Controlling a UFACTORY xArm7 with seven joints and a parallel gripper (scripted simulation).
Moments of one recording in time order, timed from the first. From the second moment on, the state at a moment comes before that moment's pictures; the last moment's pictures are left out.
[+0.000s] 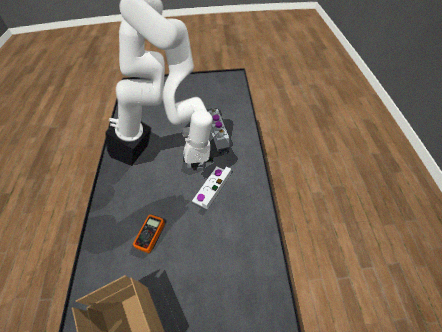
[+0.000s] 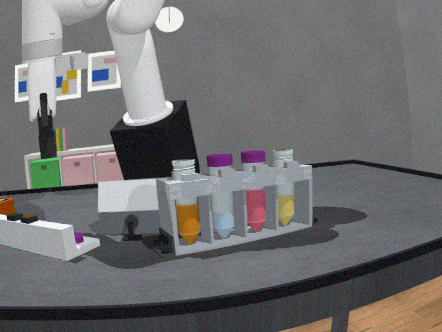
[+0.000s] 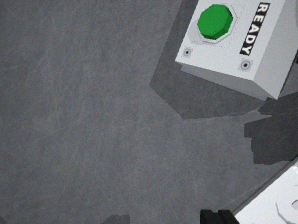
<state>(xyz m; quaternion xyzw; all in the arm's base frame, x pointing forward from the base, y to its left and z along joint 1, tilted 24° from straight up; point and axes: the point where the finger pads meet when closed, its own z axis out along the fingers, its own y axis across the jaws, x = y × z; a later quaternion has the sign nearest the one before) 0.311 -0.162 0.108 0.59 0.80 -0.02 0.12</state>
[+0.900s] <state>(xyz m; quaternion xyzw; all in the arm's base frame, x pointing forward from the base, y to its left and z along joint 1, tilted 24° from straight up) 0.297 -0.039 0.054 0.73 0.68 -0.06 0.04</state>
